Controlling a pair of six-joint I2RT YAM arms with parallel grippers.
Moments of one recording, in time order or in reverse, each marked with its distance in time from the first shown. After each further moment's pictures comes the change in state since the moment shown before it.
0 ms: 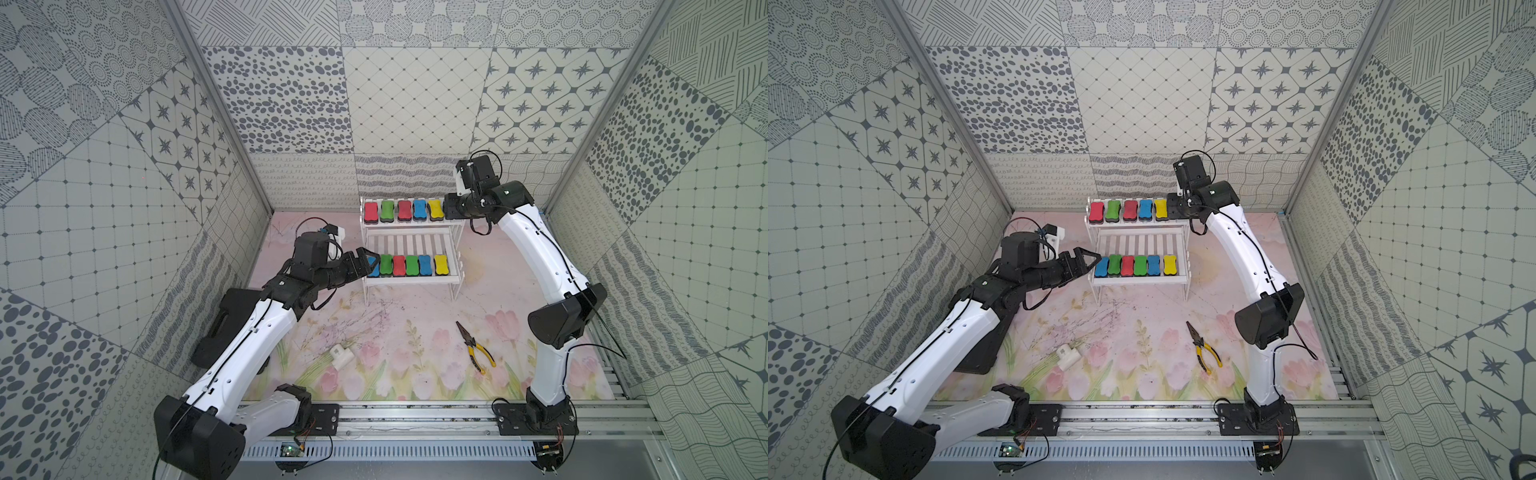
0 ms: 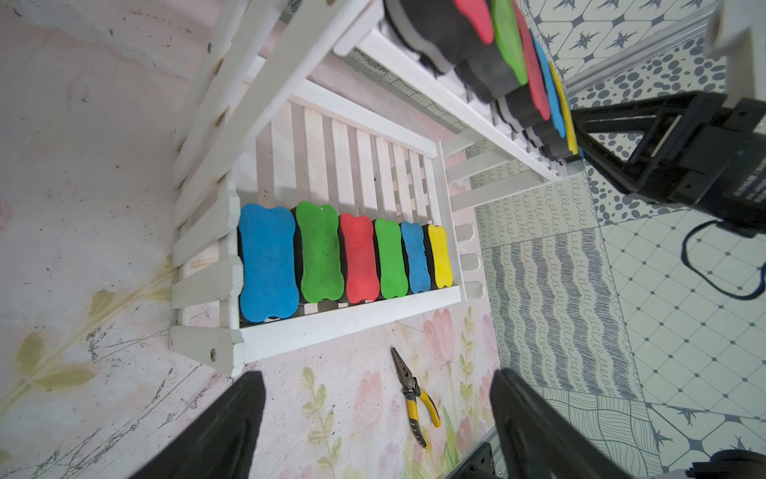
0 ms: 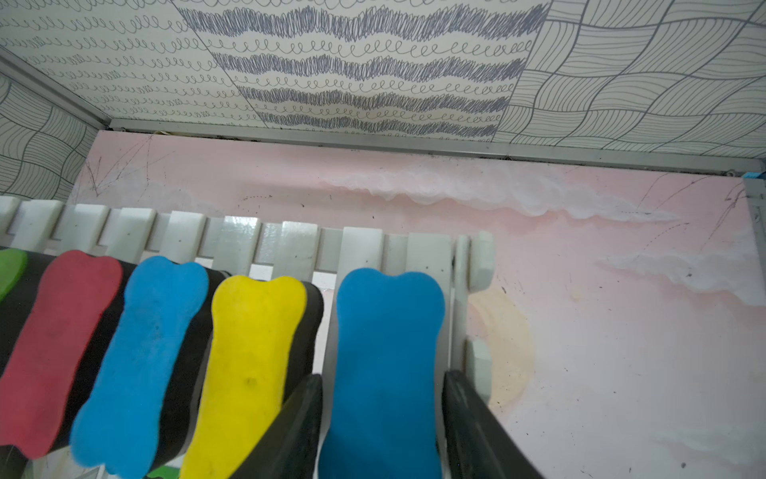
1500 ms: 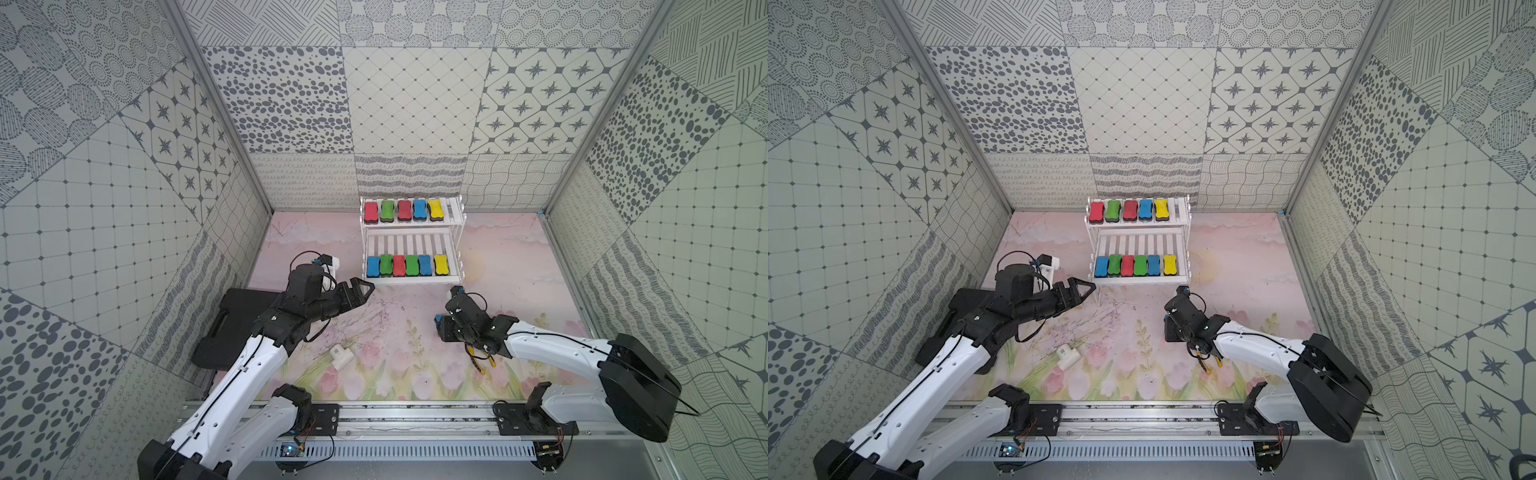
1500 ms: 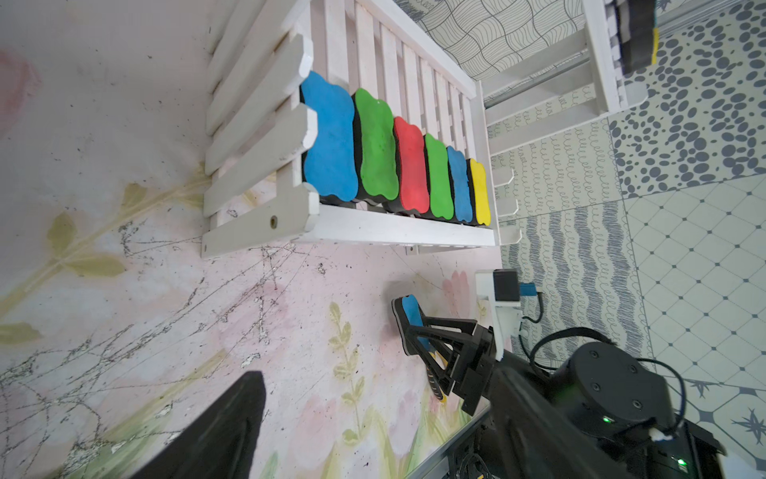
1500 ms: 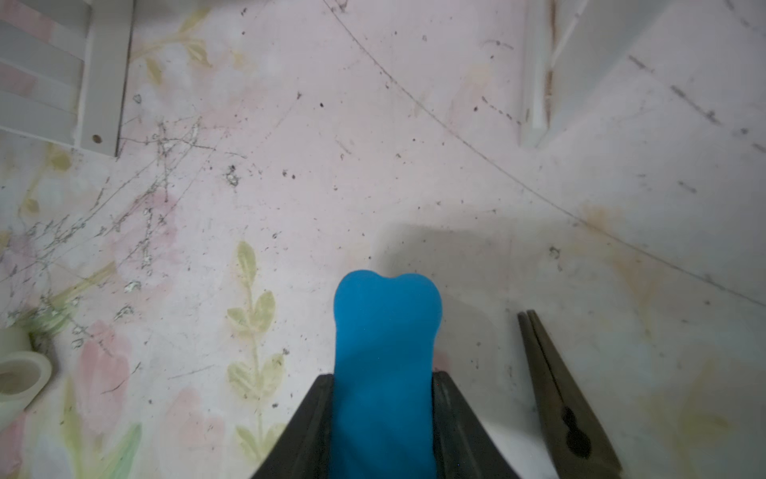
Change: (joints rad) left arm -0.014 -0.236 -0.271 -0.008 -0.003 -0.045; right arm 0.362 -0.597 -1.655 0.876 0.018 0.447
